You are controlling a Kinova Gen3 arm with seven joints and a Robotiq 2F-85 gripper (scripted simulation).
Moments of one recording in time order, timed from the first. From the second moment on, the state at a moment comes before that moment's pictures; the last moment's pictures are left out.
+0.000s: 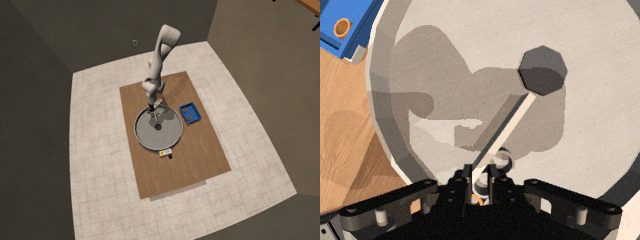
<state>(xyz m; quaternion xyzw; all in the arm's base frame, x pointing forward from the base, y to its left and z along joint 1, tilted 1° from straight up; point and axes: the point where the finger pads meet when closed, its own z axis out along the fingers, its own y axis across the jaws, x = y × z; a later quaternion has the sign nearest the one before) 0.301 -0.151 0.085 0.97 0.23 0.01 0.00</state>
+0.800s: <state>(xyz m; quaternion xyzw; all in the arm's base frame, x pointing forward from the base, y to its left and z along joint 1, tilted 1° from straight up) 0.283 -0.180 0.070 0.98 0.19 0.01 0.01</state>
